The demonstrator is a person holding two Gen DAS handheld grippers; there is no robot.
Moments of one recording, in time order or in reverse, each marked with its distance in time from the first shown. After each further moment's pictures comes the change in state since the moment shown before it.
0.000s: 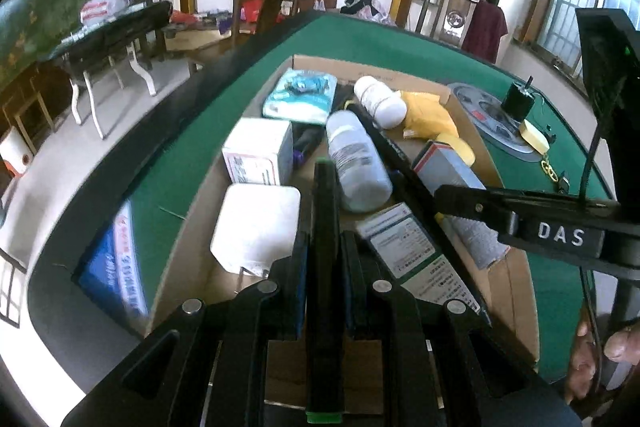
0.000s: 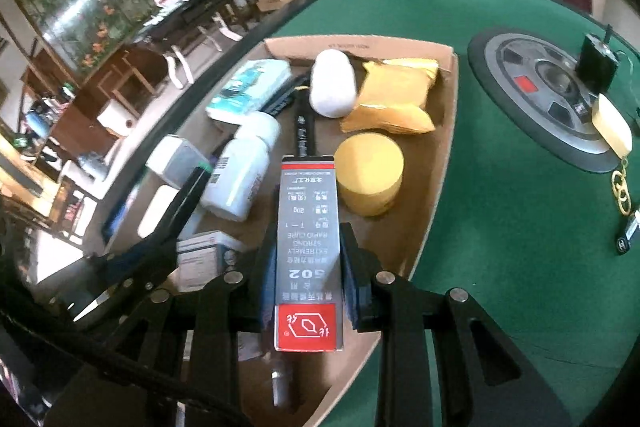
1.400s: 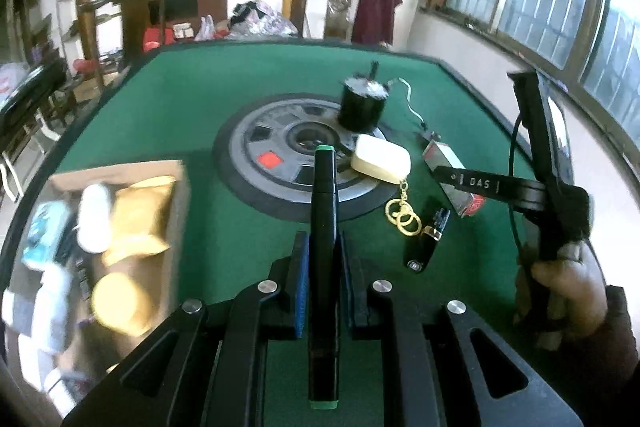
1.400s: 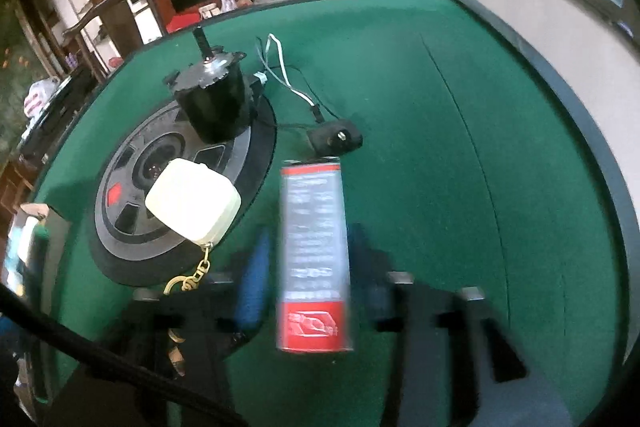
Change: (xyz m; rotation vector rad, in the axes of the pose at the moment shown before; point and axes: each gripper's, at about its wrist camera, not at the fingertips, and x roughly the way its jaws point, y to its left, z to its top) left arm 0.011 -0.213 0.066 0.230 -0.016 -0.196; right arm -0.079 -0.314 0.014 0.346 -0.174 -0.316
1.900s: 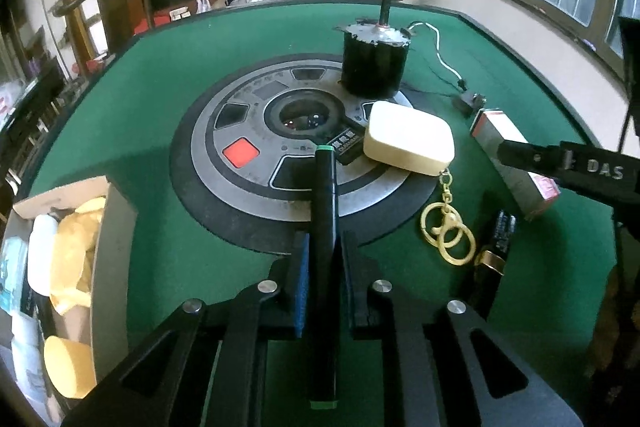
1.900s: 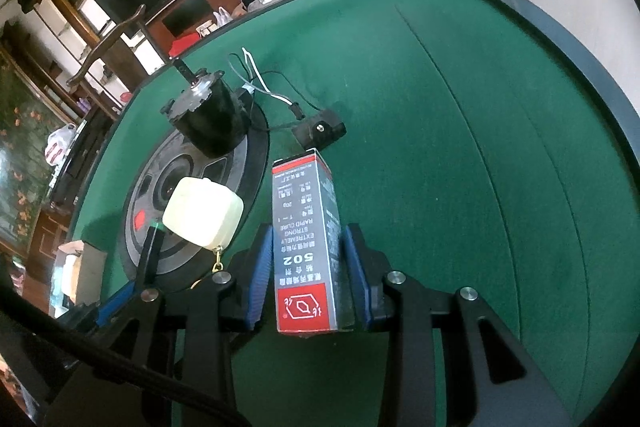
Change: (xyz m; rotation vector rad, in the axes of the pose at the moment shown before) left arm 0.103 -0.023 0.016 0.084 0.137 0.081; right arm -0.002 -0.023 -0.002 0.158 0.002 0.110
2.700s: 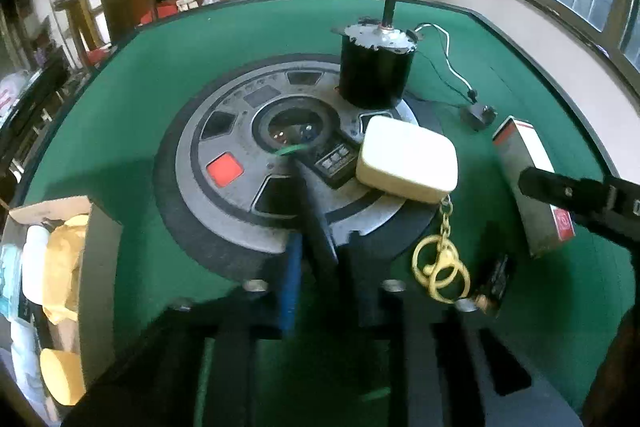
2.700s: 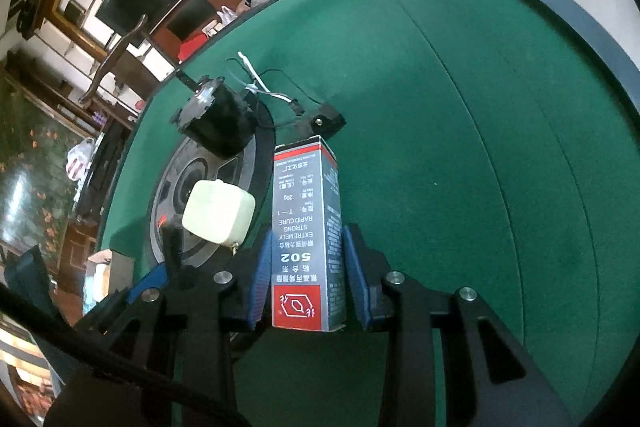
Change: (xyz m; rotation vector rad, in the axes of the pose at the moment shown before) left arm 0.014 -0.009 0.015 -0.030 0.047 0.020; right arm -0.001 -0.008 0.001 0.088 0.051 0.097
